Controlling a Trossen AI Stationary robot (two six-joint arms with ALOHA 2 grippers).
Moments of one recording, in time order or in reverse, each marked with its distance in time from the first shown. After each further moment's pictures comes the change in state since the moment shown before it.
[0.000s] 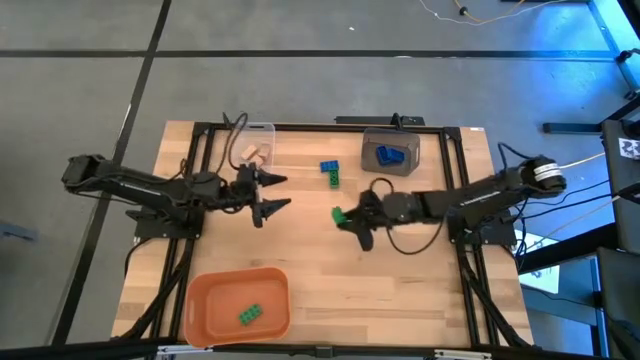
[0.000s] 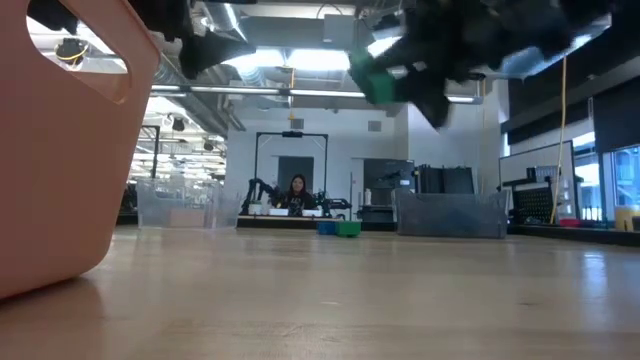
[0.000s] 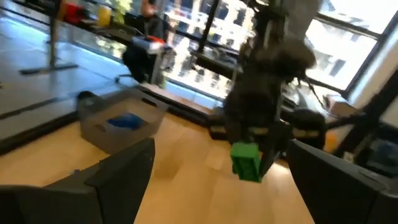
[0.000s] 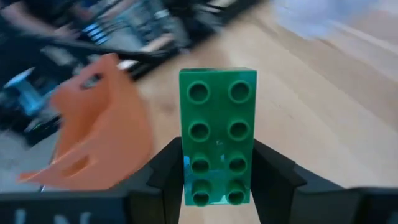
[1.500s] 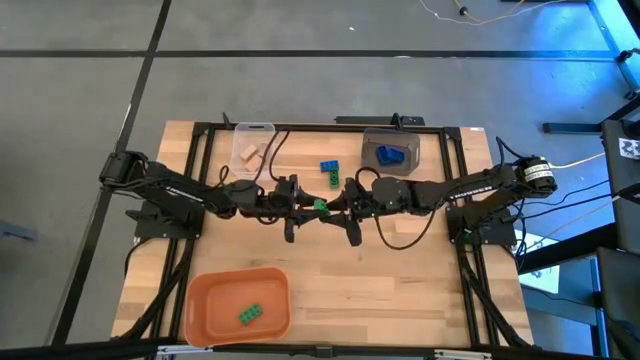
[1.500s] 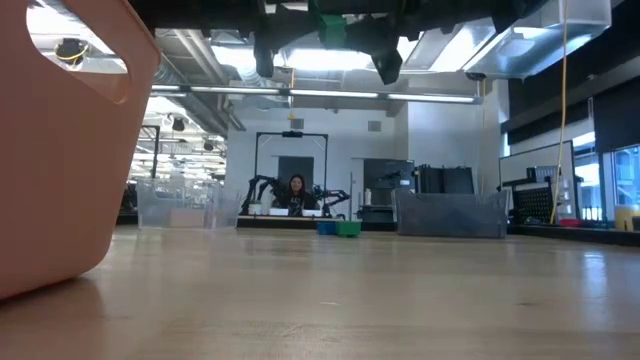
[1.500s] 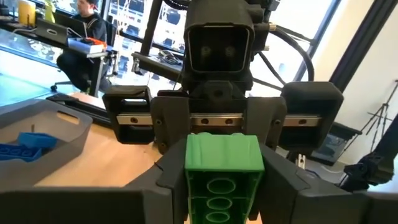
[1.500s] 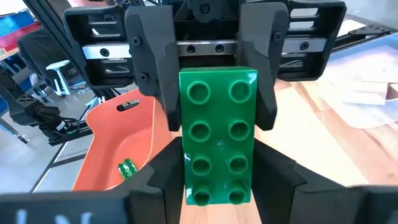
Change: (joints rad) left arm -0.004 0.512 0.198 0.405 0.190 0.000; right arm -0.070 0.097 0.252 -0.015 -0.153 -0.240
